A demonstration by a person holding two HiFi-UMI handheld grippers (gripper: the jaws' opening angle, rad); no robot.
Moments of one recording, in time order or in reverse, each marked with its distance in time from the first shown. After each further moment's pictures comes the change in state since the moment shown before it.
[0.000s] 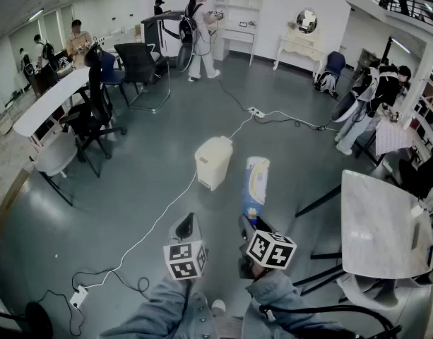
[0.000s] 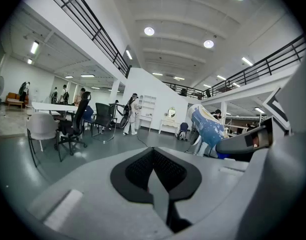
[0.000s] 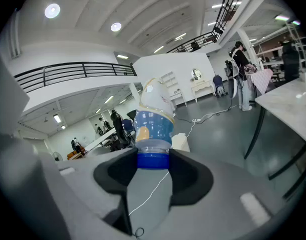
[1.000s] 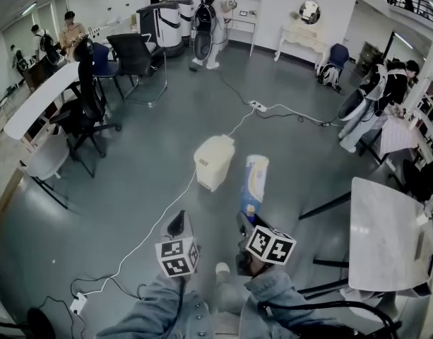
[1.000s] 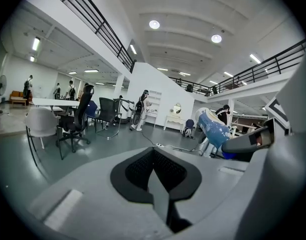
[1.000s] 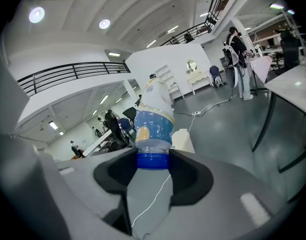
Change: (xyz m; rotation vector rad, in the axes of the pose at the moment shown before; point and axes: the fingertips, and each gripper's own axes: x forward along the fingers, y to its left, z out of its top) left arm 0.109 0.069 0.004 -0.024 0.053 0.047; right arm 0.123 -0.014 0.023 0.097 0.055 -0.006
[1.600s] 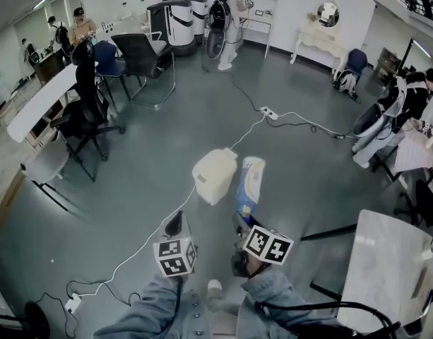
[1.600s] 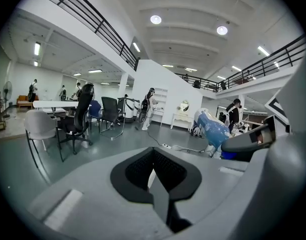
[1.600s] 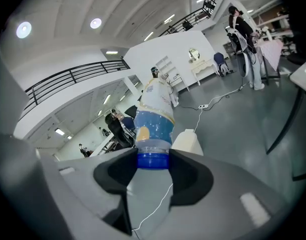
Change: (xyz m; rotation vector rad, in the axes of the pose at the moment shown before) left arm 0.146 -0.028 0.039 0.002 0.025 0.093; right arm 0.120 -0.053 0.100 0.060 0.084 0.092
